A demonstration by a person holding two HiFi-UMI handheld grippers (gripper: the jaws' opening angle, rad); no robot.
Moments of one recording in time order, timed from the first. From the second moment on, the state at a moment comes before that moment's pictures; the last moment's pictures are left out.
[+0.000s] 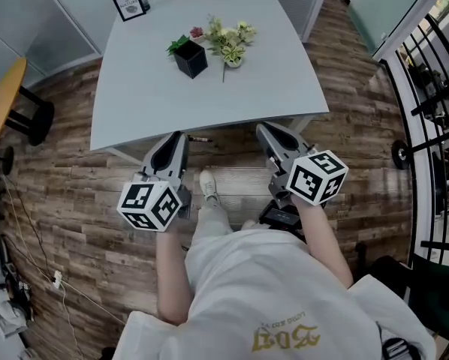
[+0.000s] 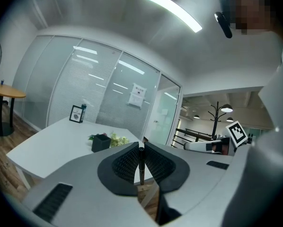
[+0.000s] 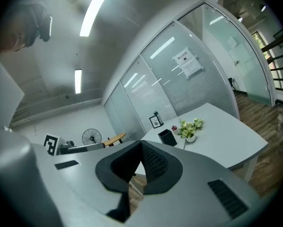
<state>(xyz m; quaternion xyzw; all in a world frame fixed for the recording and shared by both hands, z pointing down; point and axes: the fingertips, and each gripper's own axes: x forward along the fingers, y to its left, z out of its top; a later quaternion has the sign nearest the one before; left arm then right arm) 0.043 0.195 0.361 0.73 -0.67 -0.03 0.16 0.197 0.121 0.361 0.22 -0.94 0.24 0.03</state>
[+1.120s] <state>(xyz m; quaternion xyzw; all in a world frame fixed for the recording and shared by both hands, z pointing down) -0.170 -0.083 0.392 0.78 -0.58 -0.02 0.23 -0.023 -0.118 0.409 0.30 -0.91 0.29 0.07</state>
